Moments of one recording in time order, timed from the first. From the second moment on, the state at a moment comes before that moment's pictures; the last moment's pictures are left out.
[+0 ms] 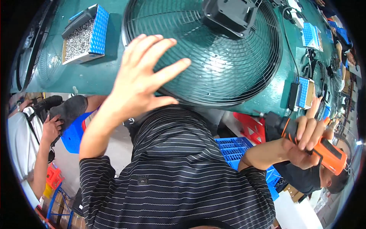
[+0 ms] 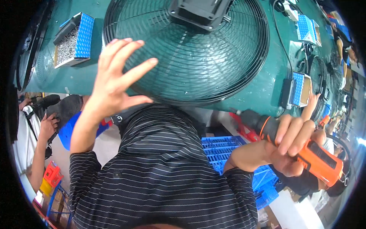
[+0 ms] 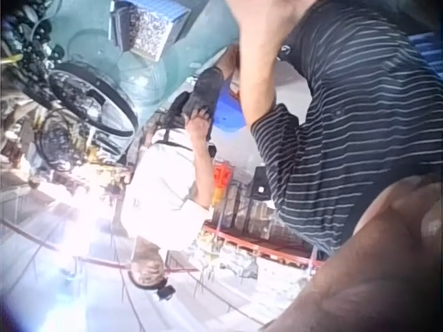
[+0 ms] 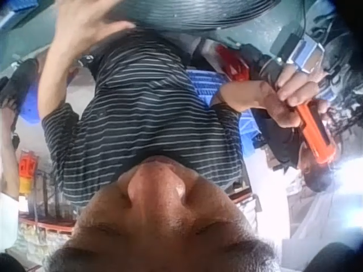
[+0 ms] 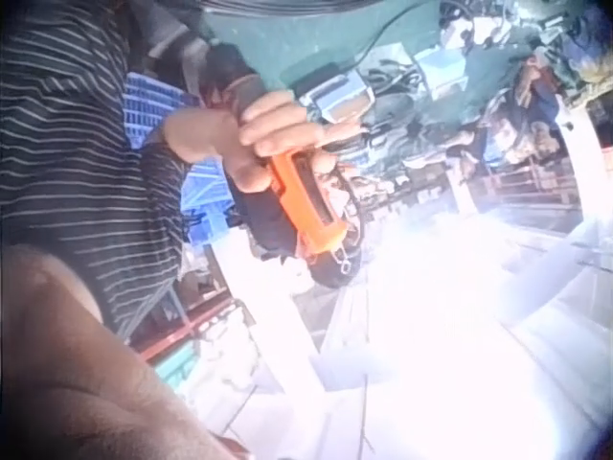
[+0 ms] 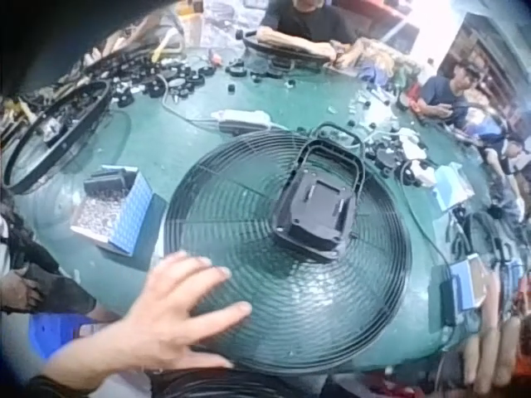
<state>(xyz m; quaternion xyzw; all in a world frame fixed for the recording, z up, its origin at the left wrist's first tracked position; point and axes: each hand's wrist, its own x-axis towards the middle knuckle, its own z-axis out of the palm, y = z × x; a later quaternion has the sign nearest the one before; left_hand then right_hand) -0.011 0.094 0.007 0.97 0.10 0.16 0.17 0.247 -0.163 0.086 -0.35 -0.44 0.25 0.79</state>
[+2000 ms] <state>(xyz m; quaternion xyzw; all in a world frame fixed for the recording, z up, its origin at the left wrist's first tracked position) -0.028 0.021 0.017 0.49 0.14 0.21 0.84 0.151 -0.106 0.109 -0.26 -0.34 0.19 0.88</state>
